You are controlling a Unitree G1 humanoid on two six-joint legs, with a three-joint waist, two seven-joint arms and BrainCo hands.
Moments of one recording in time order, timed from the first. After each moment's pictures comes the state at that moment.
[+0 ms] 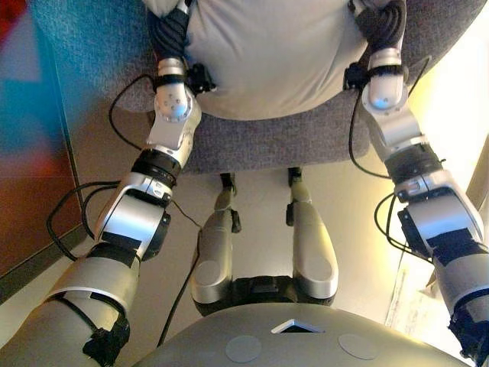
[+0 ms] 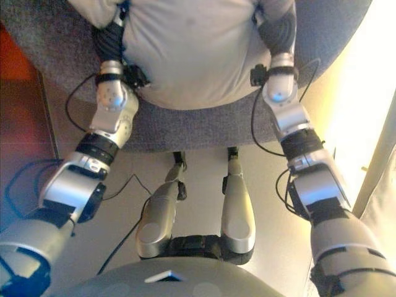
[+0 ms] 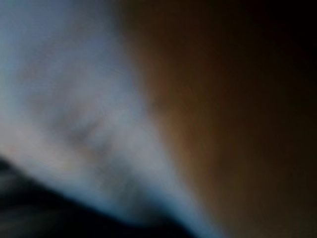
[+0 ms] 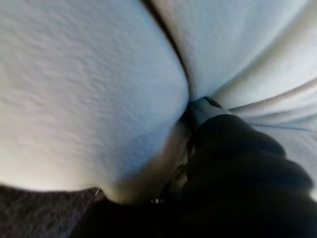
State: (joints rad) left arm -0.93 0.31 -0.35 0.78 -0.50 -0.46 0.45; right arm -0.96 -0.48 0.41 0.69 0.33 -0.25 -0.43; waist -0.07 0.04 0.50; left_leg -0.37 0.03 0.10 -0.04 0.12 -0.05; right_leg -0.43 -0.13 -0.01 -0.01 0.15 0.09
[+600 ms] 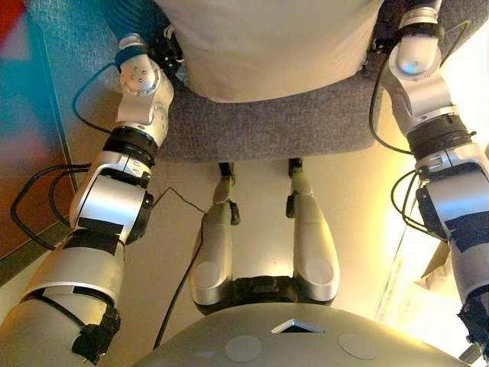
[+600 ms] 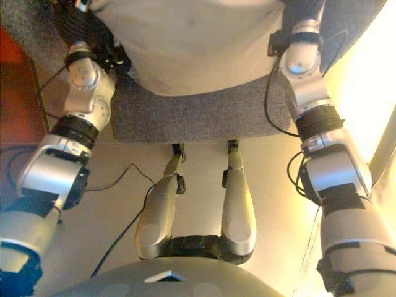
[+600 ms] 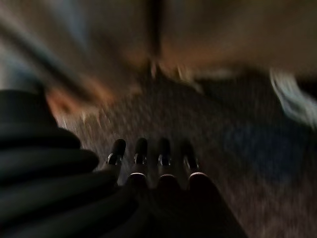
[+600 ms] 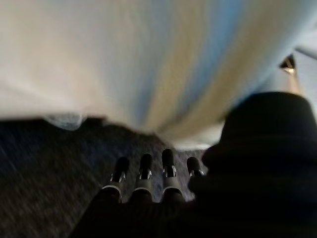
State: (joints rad) left arm -0.98 0.48 -0.32 0.89 -0.64 -0.38 0.54; right arm -1.04 -0.60 0.40 0.72 0.39 -0.25 -0.51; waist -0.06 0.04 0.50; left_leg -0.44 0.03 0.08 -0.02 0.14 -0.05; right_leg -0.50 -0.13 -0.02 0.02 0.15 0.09
